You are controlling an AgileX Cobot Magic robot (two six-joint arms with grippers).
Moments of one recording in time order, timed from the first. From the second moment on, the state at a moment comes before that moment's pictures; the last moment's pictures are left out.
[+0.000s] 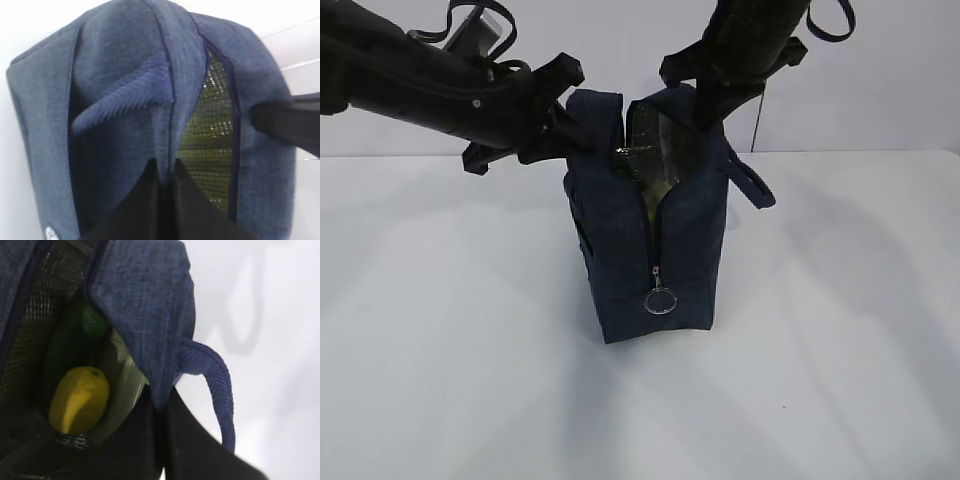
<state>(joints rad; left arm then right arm) -0.38 1.82 -1.27 -1.17 0.49 0.39 0.33 2.12 -2.13 0.11 1.26 -0.14</state>
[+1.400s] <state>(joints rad) -0.44 1.91 -1.37 -1.18 0.47 0.39 0.28 2.09 -2.05 0.07 1.25 -0.13</state>
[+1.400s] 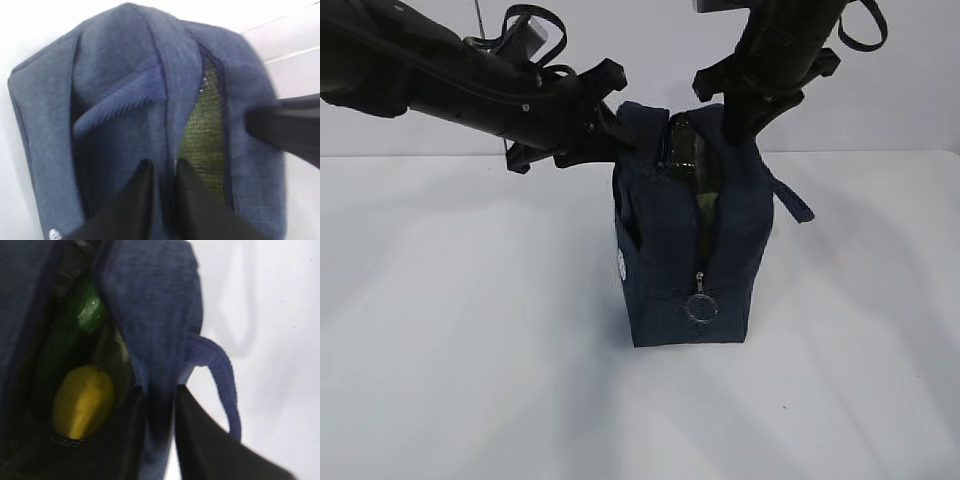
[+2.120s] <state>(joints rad) -0.43 1.81 -1.37 -1.00 0.60 0.39 0.28 1.91 -2.03 0.07 1.25 -0.13</state>
